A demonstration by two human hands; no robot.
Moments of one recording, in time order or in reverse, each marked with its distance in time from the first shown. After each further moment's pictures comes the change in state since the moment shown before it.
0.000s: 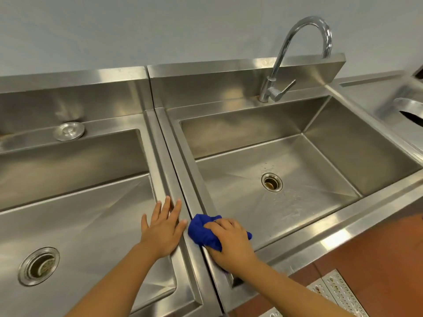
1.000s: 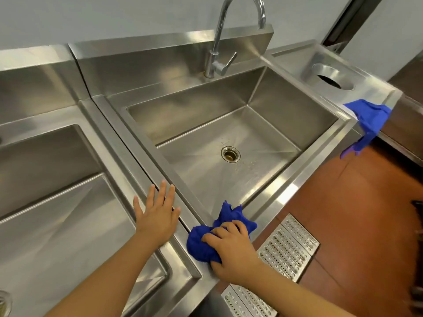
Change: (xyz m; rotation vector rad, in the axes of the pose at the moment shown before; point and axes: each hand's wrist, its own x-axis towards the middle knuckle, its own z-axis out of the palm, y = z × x) left_hand 0.014 0.020 0.009 0.184 0.057 0.264; right_hand -0.081 -0.032 0.008 -0.245 0.111 0.119
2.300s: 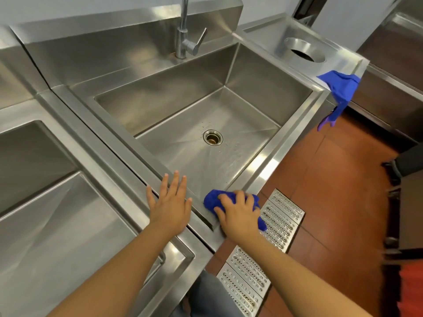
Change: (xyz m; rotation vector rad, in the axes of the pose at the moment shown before) left_hand -0.011 0.048 0.009 0.037 -0.012 0.203; right_hand 0.000 0.021 0.009 0.032 -0.006 0.694
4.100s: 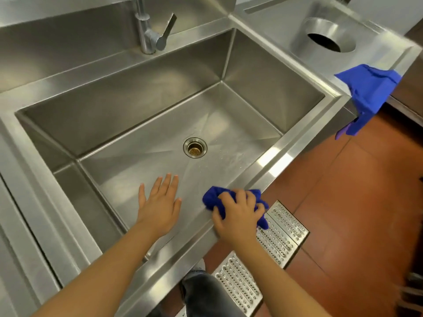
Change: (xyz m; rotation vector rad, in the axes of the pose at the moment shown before) left_hand 0.165 0.131 0.018 0.042 -0.101 -0.088; right_hand 0.173 0.151 -0.030 0.127 0.301 -0.125
